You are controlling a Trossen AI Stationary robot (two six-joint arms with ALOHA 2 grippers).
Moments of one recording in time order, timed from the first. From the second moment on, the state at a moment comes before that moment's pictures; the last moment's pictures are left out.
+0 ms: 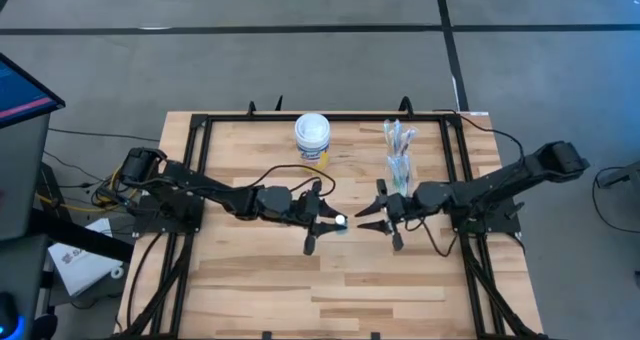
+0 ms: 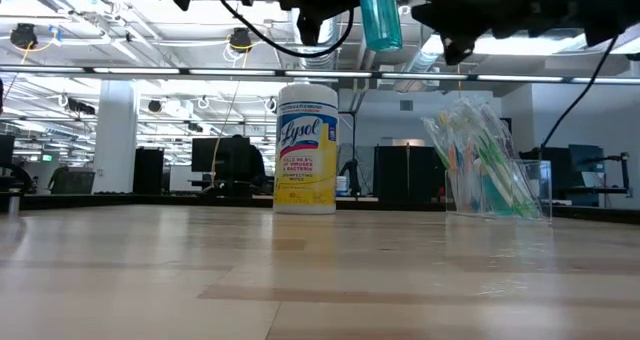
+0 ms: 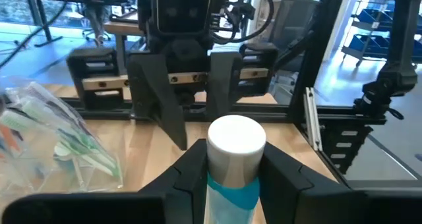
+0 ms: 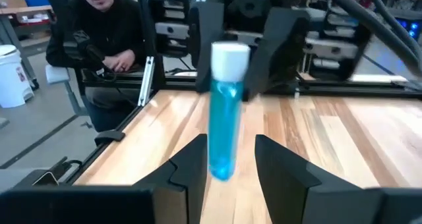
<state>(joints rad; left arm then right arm) -0.18 1.64 0.93 0.60 -0.10 -0.10 0.24 1.16 0.44 0.59 0.04 0.06</state>
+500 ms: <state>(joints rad) -0.19 1.64 0.93 0.59 -0.10 -0.06 0.18 1.33 0.52 0.69 -0.07 0.05</state>
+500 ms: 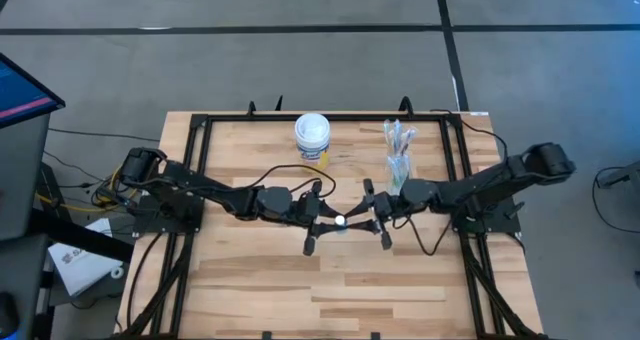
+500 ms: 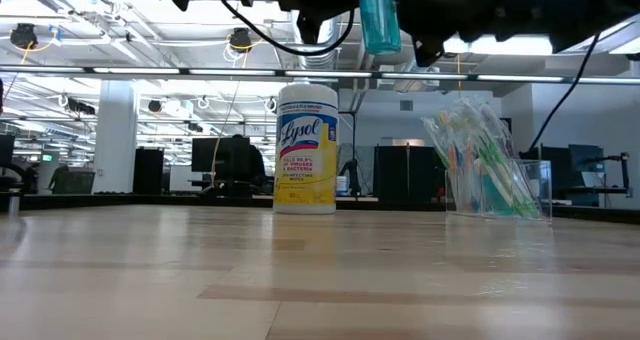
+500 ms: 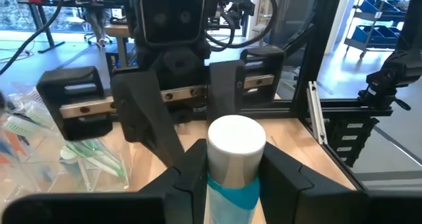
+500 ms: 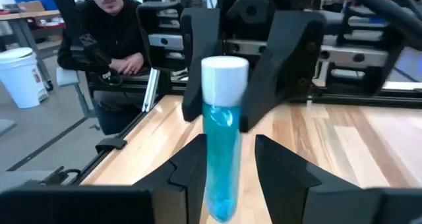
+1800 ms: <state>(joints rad) -0.20 1.48 0.81 0.54 -0.17 -0.10 0.17 1.19 0.48 0.61 0.01 0.02</state>
